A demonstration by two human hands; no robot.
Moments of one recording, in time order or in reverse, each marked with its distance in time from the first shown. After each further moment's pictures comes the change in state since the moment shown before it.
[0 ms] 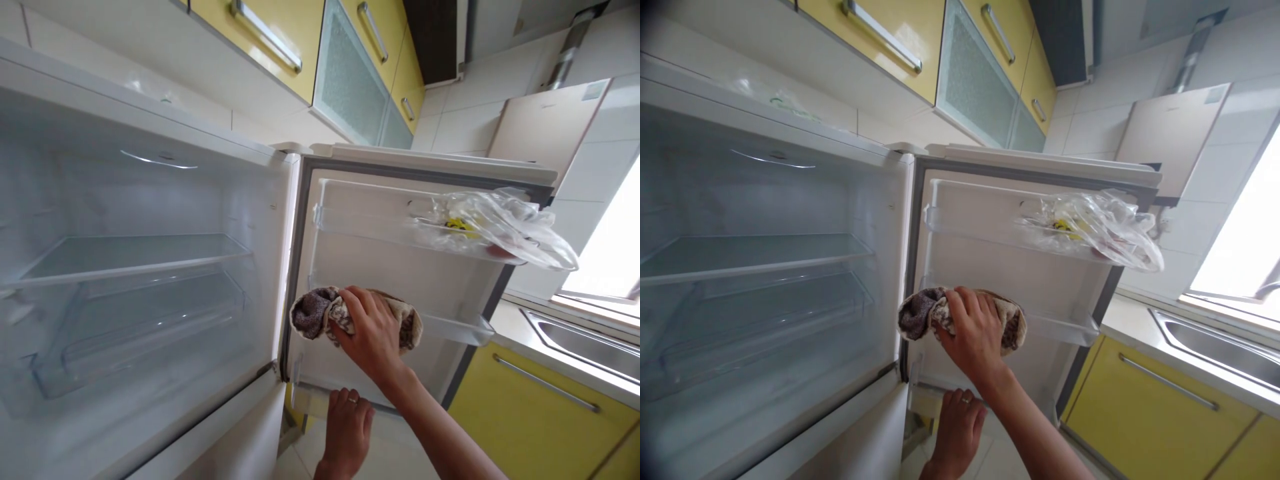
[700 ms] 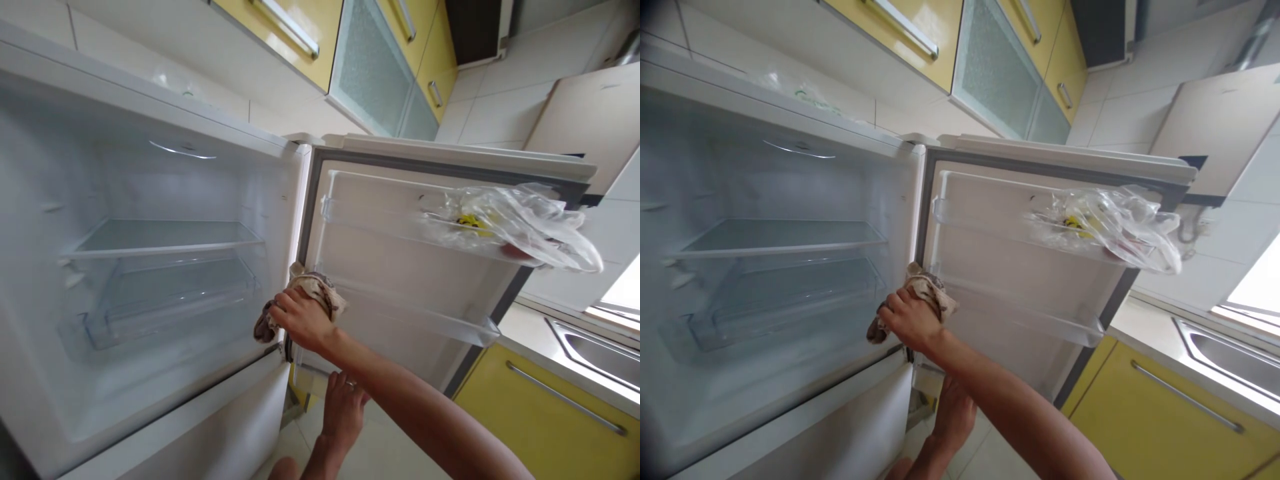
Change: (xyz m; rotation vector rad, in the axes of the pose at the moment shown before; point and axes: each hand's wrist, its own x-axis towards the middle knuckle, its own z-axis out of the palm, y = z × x) left_hand 0.005 0.011 -0.006 -0.014 -0.116 -0.099; right_hand 0.031 -0.055 0.077 0.132 -0.374 -0.624
